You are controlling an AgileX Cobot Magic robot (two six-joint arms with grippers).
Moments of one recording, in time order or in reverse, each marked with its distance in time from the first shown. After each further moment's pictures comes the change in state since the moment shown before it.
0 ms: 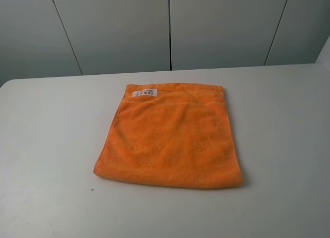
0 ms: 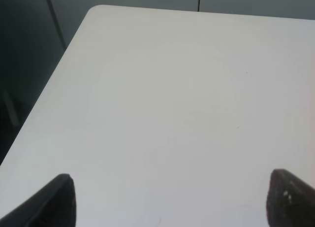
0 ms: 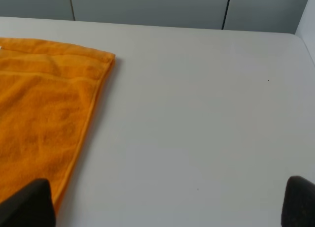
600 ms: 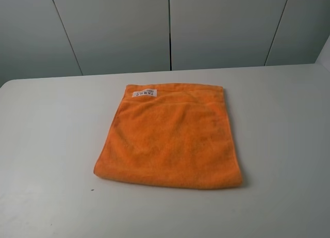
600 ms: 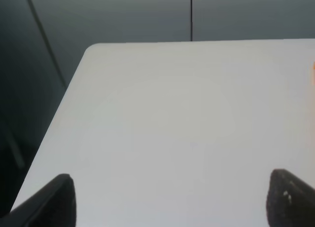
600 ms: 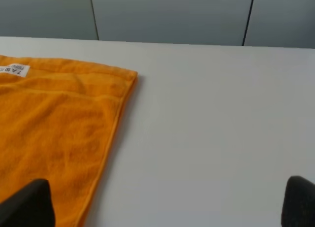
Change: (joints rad) left arm 0.000 0.108 -0.014 -0.041 -0.164 0.127; right arm 0.000 0.003 -0.004 0.072 -0.033 -0.018
